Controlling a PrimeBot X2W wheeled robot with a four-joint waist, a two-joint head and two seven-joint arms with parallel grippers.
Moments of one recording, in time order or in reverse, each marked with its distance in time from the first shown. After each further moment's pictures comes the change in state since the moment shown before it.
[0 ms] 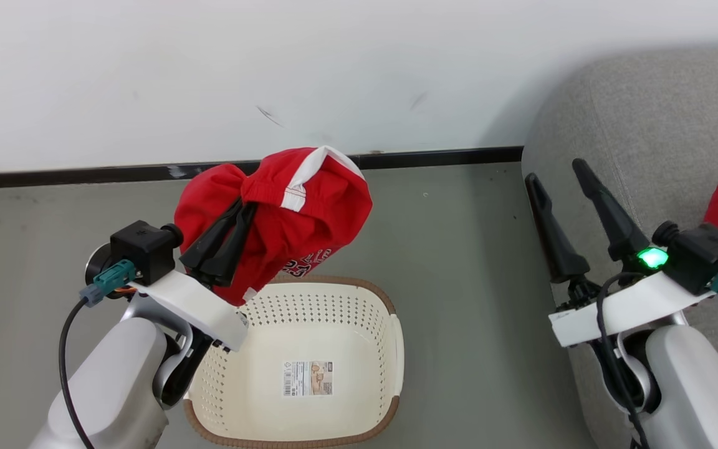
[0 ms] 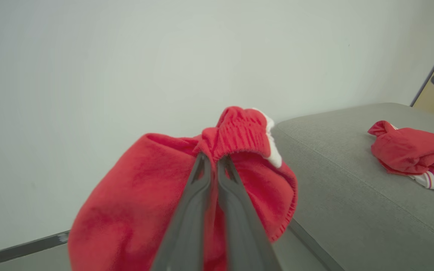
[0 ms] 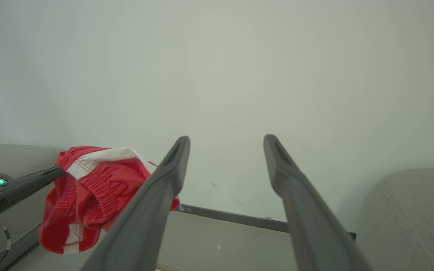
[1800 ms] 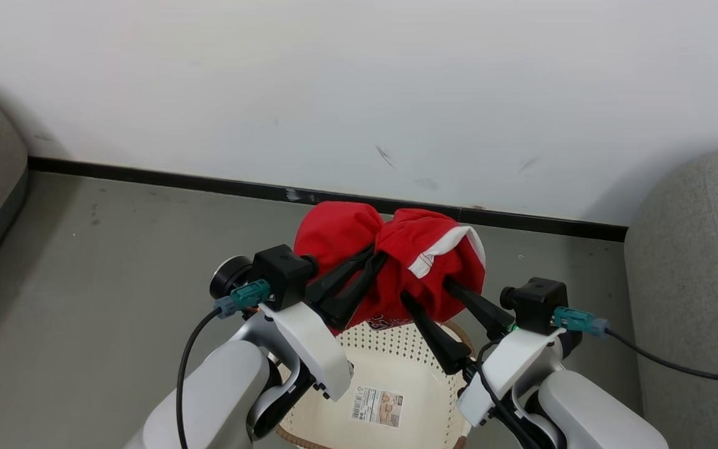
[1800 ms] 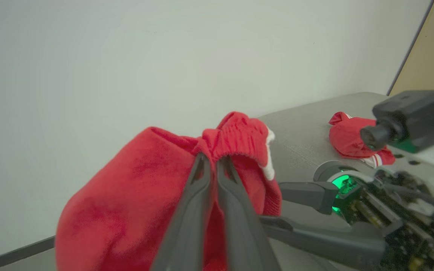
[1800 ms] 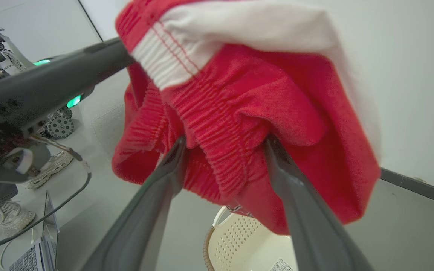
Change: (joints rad) left arm 0.000 -0.110 -0.200 -0.117 0.001 0.000 0.141; right arm -0.095 -0.011 0.479 0.305 0.249 0.000 0.000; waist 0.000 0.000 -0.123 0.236
